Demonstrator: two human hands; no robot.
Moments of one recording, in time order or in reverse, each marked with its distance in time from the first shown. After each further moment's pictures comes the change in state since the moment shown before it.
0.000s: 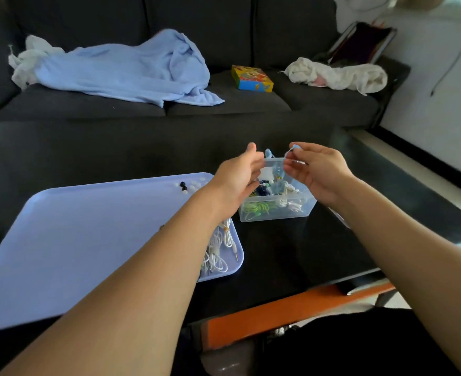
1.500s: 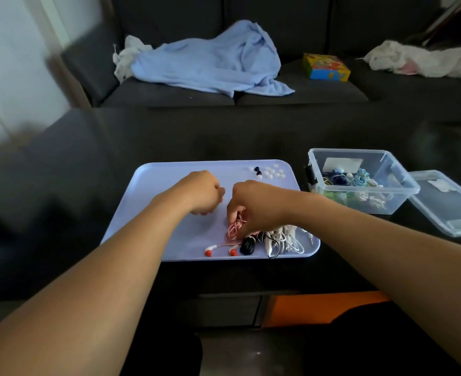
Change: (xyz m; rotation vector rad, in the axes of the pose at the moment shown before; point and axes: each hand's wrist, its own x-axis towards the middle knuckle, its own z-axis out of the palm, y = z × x) left_hand -0.083 0.000 -0.173 1.290 0.323 -0.209; right_hand -0.082 0.071 0.167 -1.408 -1.117 -0.621
